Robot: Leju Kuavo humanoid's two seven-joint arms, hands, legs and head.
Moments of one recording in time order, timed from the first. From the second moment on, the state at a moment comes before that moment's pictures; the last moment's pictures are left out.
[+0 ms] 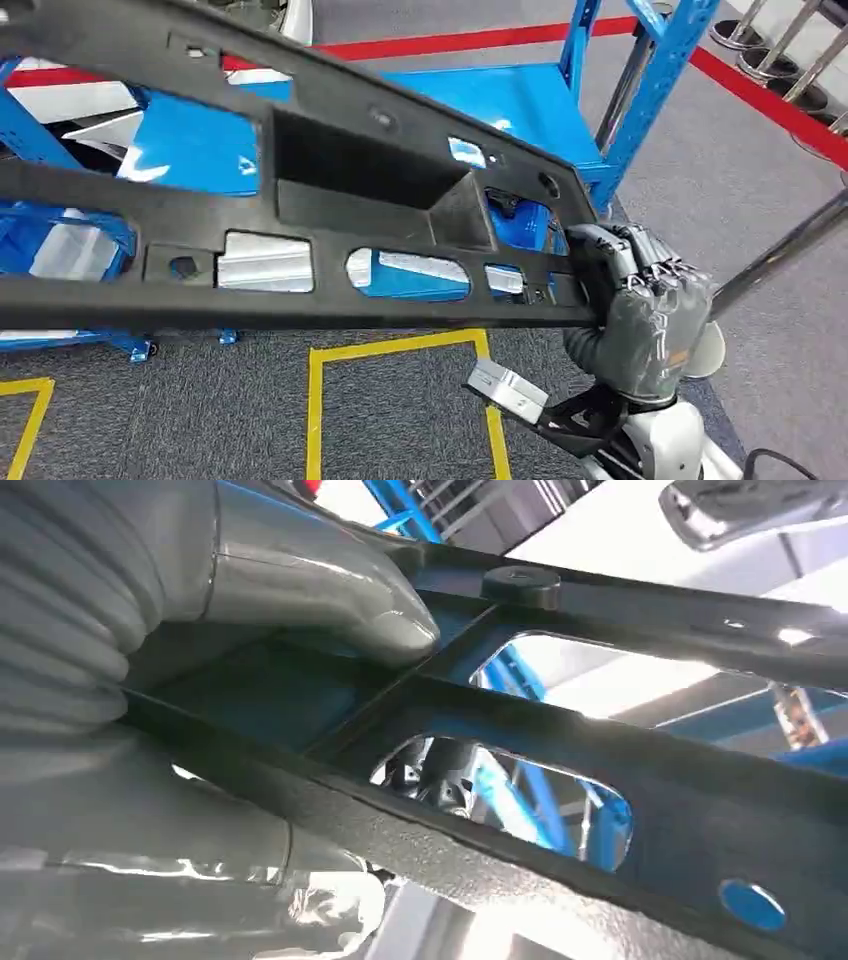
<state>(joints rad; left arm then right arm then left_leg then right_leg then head) -0.15 -0.05 -1.16 -0.32 1.09 0.52 -0.56 -0.04 -0.39 0.38 -2.33 1.41 -0.58 0.43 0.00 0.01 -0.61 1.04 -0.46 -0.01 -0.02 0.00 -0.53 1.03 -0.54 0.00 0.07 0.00</state>
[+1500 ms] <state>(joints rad) -0.15 -0.05 -1.15 -0.32 1.07 0.52 -0.55 -0.03 -0.41 0.41 -2.33 1.41 -0.59 0.45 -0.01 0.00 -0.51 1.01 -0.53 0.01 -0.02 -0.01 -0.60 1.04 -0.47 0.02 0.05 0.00</state>
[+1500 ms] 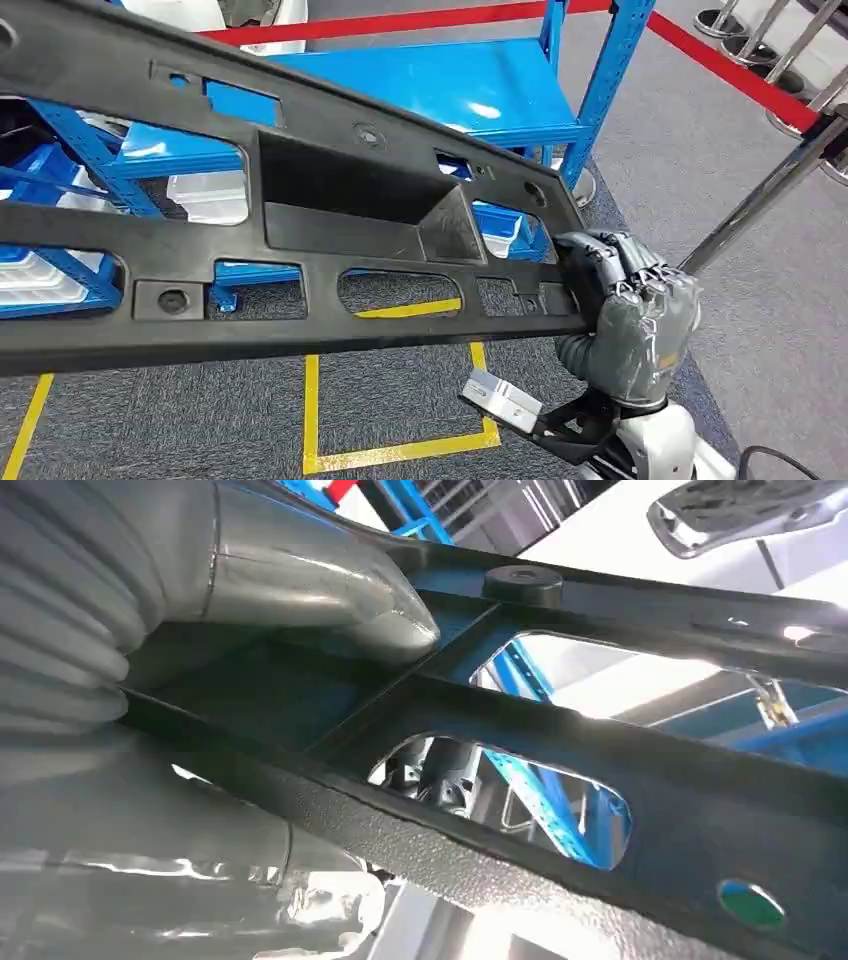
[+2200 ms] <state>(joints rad) -0.15 -0.05 -1.15 -0.32 1.07 0.52 -0.56 -0.03 -0.42 0.41 -2.33 1.41 -0.58 0.46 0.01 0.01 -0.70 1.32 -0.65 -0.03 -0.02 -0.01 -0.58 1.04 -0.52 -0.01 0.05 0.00</state>
